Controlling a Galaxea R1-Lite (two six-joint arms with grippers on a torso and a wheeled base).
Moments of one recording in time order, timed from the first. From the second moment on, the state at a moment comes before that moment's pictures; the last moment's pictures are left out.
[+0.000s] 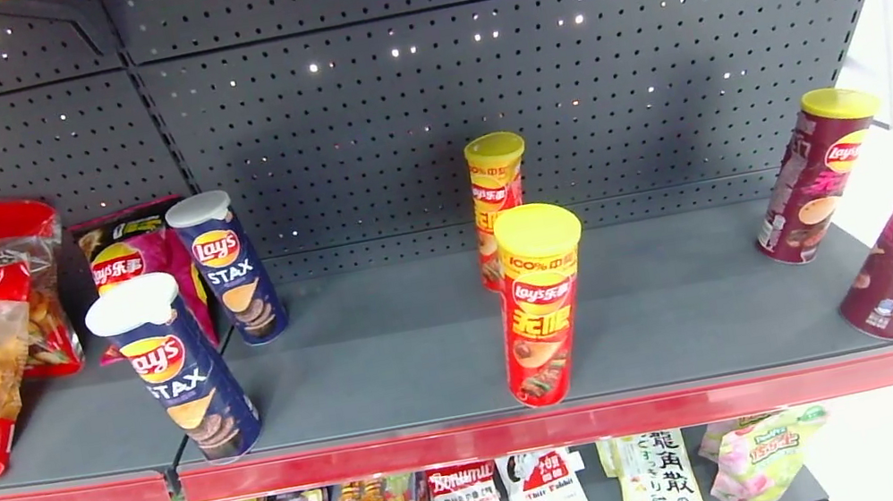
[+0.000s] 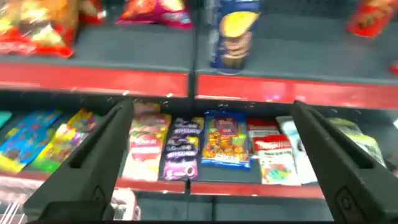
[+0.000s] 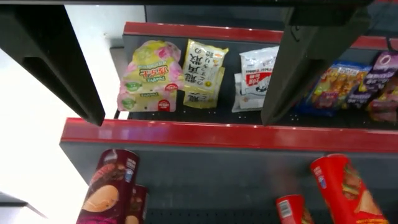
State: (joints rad) left arm -0.08 0.09 0.00 -0.02 0.10 -0.07; right arm 0.00 0.00 0.00 0.00 0.06 -0.02
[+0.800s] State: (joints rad) left arm 0.12 0.09 0.00 0.00 0.01 0.01; right arm 0.20 0.60 -0.30 -0.05 0.22 0.02
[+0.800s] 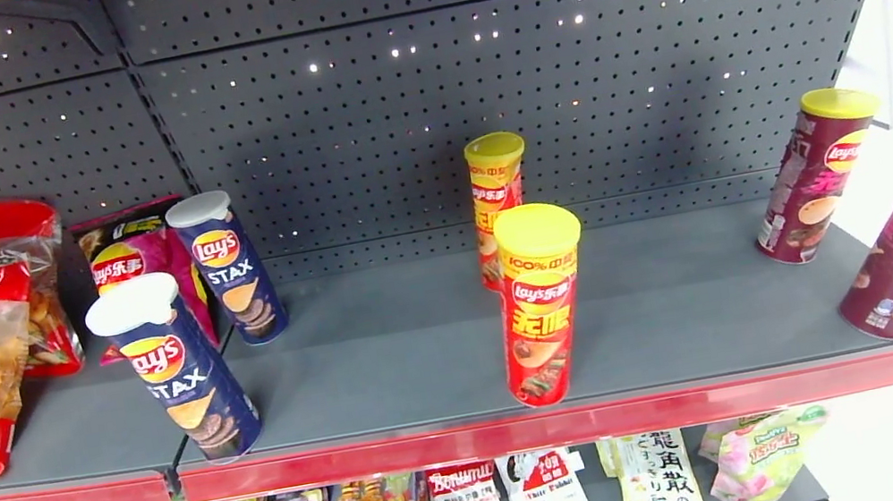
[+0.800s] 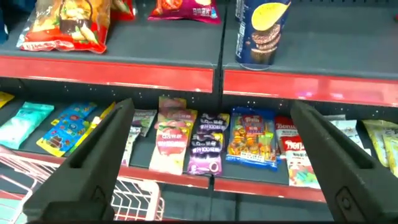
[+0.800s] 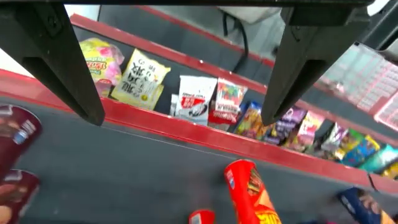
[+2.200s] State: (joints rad) left arm 0.12 0.10 0.00 0.00 0.01 0.01; right arm 0.36 1.60 -0.74 -0.13 0.09 -0.06
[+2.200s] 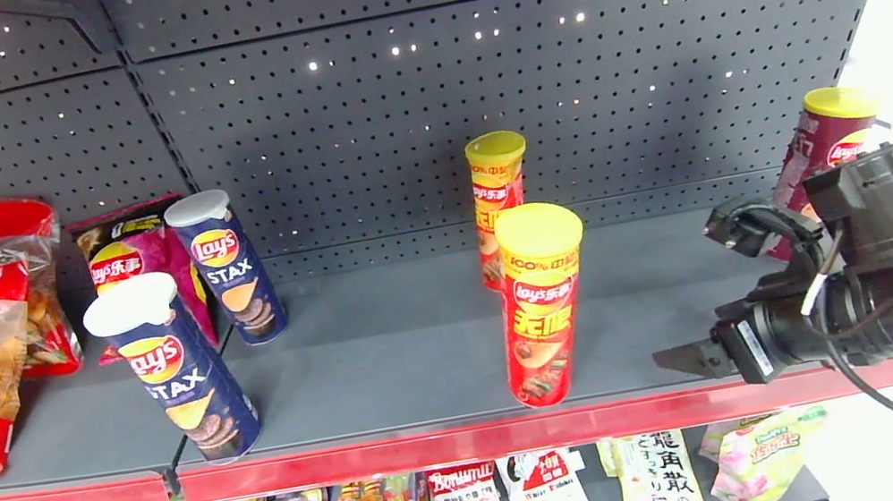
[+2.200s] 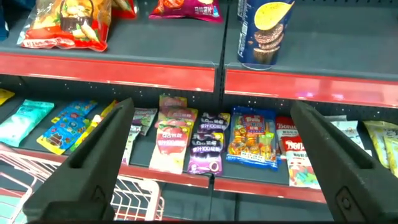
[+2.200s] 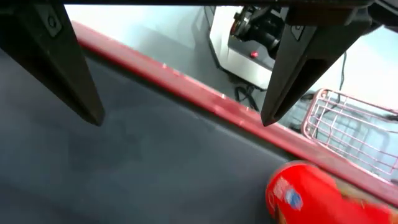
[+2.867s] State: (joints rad) left arm 0.12 0.10 0.00 0.00 0.01 0.01; right arm 0.41 1.73 -0.81 -0.12 0.09 -0.06
